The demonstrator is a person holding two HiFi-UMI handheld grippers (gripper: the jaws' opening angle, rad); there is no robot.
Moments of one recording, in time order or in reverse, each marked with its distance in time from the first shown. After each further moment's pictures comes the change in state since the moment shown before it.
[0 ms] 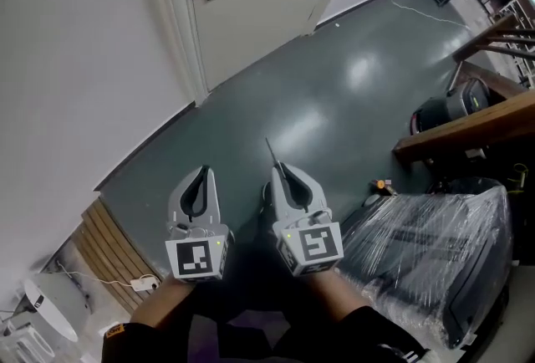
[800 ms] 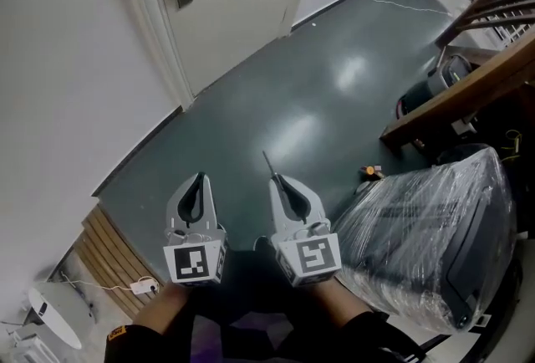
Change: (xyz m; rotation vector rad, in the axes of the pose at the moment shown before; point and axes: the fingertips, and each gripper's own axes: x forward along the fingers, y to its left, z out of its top) left arm -0.088 -0.110 0.014 0.014 -0.044 -0.036; right arm -0.157 -0.019 -0.005 -0.007 -0.042 -0.041
